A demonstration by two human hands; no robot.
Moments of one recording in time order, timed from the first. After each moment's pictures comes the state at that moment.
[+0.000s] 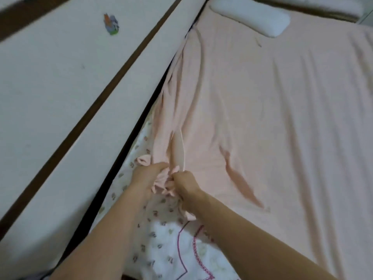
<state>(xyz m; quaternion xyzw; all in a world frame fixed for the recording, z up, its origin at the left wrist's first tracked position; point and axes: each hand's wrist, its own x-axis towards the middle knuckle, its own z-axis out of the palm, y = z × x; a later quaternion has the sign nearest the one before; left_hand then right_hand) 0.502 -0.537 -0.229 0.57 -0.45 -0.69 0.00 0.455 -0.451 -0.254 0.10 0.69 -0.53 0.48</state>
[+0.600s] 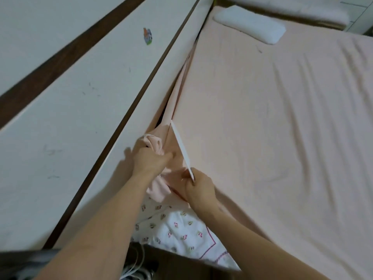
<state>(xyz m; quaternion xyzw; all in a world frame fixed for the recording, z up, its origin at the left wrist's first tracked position) 0.581 -0.595 -0.181 0.46 -0.74 -0.48 0.01 0.557 -0.450 -0.211 -0.17 0.88 -0.38 0.23</state>
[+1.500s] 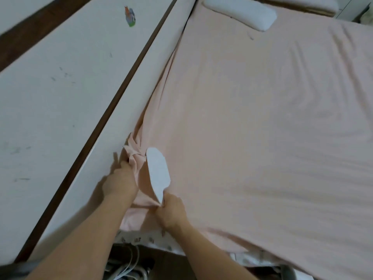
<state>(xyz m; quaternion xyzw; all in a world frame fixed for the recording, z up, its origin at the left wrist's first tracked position) 0.628 -0.599 -0.226 0.42 -0.88 -0.12 -0.19 0.611 -0.463 -0.268 -0.16 0.85 -0.31 0.40</state>
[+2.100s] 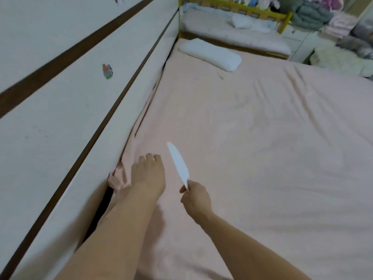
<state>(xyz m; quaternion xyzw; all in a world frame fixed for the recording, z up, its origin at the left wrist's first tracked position) 0.504 -0.554 -0.161 0.24 -0.96 -0.04 -0.12 0.483 -0.418 -0.199 -0.10 0.93 -0.27 0.23</state>
